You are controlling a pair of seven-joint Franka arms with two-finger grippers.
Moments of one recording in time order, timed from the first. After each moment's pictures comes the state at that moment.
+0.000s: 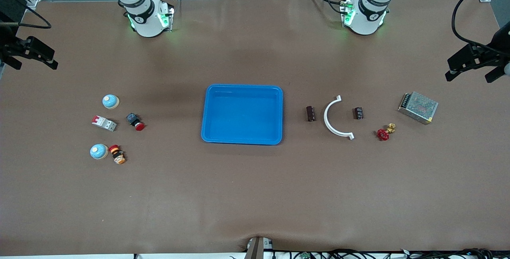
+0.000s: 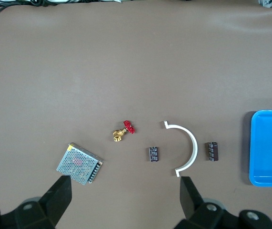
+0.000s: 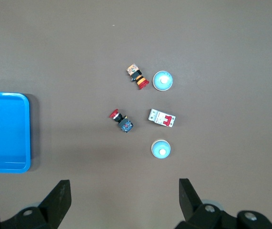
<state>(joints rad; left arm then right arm) -0.07 -0.01 0.03 -1.48 -0.02 1.60 0.00 -0.02 -0.14 -0.04 -1.70 -0.02 1.58 -0.05</state>
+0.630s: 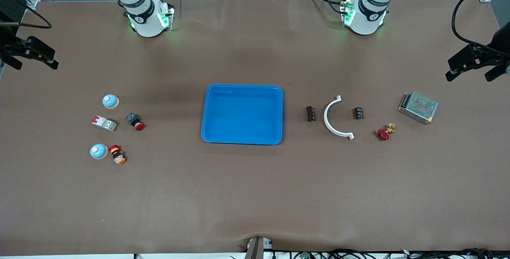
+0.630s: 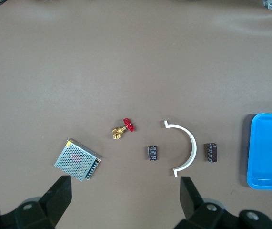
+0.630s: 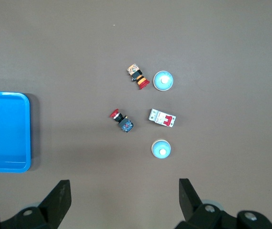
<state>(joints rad) -0.07 0.00 0.03 -1.49 -0.02 1.59 -0.04 -0.02 -0.14 -0.03 -1.70 -0.02 1.58 -0.05</state>
